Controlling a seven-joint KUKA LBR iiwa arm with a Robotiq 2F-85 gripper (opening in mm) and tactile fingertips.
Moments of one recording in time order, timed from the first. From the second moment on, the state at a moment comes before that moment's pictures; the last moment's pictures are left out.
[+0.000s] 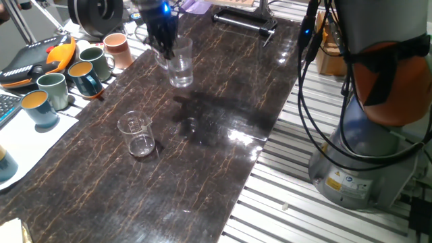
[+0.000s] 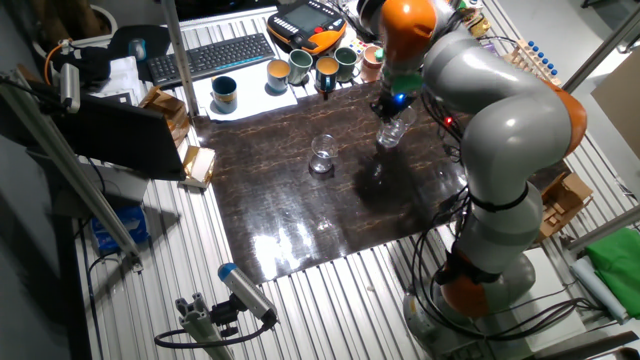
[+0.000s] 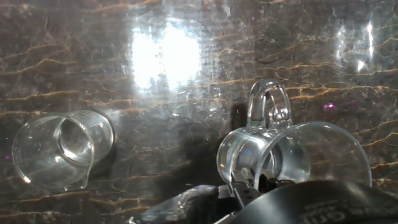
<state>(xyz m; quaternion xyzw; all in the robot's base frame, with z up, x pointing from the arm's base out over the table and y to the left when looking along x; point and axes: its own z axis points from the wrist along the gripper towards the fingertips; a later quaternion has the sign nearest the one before) 0.548 -0.016 0.238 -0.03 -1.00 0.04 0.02</state>
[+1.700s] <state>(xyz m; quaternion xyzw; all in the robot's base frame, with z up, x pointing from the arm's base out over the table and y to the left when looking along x) 0.550 0.031 0.258 -0.01 -1.00 0.01 0.04</state>
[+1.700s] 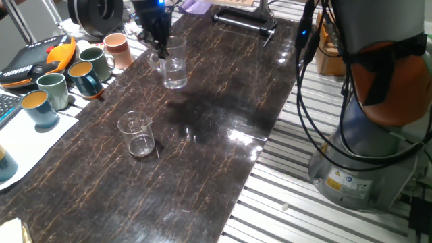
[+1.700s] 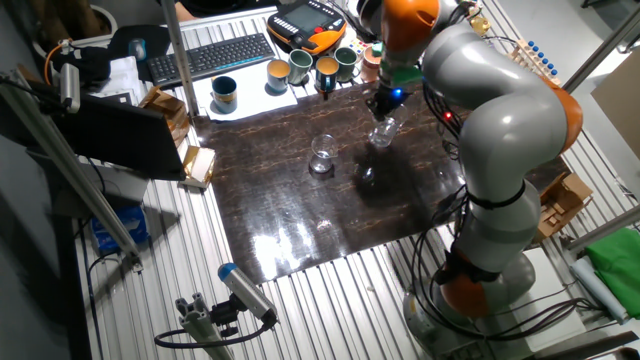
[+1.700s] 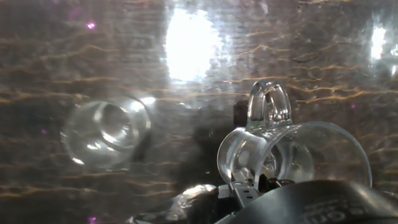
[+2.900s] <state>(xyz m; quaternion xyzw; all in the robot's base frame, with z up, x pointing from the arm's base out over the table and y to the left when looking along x) 0.541 0.072 0.251 0.01 -1.00 0.04 0.03</state>
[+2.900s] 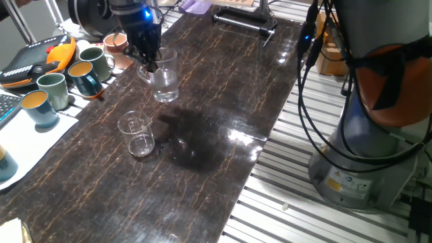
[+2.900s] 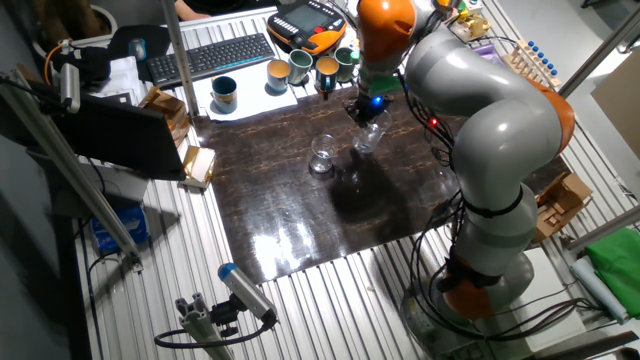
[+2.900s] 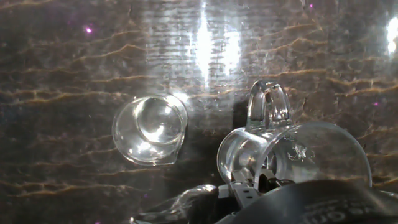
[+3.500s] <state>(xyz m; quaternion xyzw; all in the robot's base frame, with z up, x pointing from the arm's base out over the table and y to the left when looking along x) 0.541 0.073 0.251 0.02 -1.00 0.07 0.02</state>
